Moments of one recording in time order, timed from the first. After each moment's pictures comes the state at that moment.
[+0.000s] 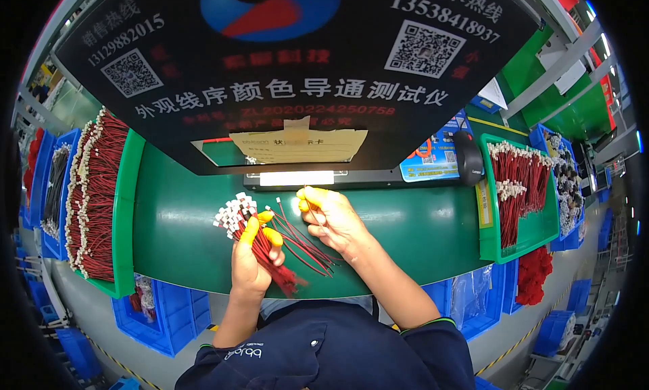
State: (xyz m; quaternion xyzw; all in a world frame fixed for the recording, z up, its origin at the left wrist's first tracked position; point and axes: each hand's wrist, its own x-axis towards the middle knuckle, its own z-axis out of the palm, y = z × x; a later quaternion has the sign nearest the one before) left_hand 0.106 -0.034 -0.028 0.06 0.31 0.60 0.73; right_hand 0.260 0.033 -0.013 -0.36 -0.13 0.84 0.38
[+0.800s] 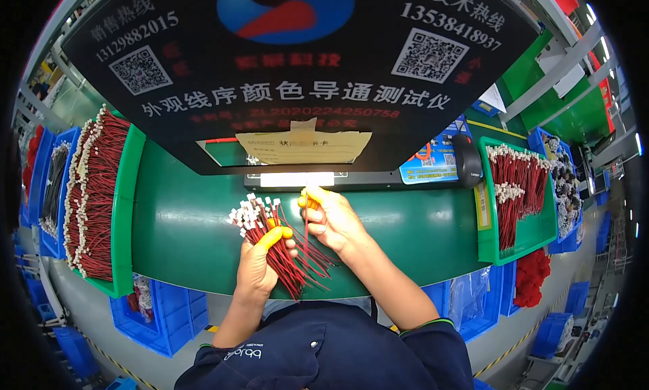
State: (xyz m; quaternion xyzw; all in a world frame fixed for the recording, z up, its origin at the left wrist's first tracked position) left_hand 0.117 -0.033 -0.023 0.06 0.38 0.58 0.72; right_hand 0.259 0.037 -0.020 -0.35 -0.10 0.84 0.40
